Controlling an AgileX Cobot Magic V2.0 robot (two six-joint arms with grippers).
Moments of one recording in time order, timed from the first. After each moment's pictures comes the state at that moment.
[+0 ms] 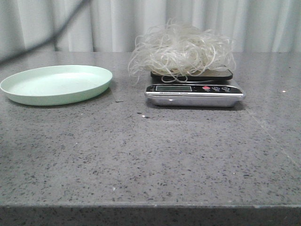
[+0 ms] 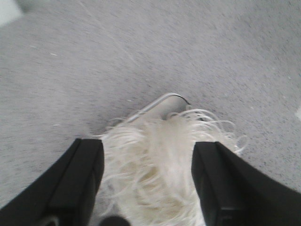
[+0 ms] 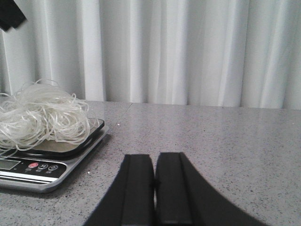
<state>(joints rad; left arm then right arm) -0.56 2.07 -2.49 -0.16 1.26 0.09 0.09 -0.01 0.03 0.15 -0.09 -0.10</state>
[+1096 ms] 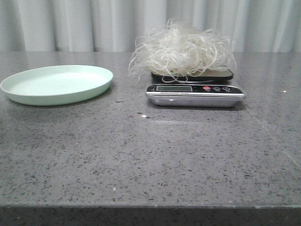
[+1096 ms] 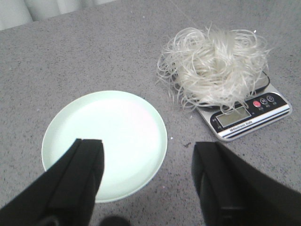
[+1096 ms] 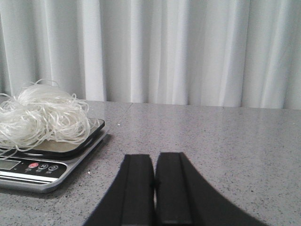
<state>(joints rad) -0.44 0.94 -1.06 -0.11 0.71 0.10 0.09 -0.01 0.03 0.15 -0.09 -0.10</state>
